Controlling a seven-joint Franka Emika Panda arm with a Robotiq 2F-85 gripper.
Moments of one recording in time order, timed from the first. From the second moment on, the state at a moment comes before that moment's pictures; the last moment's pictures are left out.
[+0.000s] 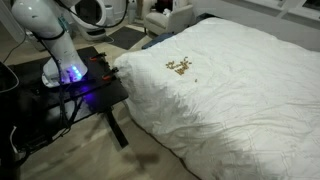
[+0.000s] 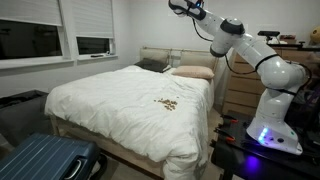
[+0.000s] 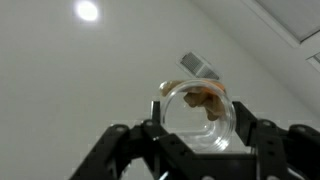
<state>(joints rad) -0.46 1.01 1.32 -0.35 -0.89 3.46 -0.83</state>
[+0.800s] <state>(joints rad) -0.45 1.39 2.32 -0.45 -1.89 3.45 -0.91</state>
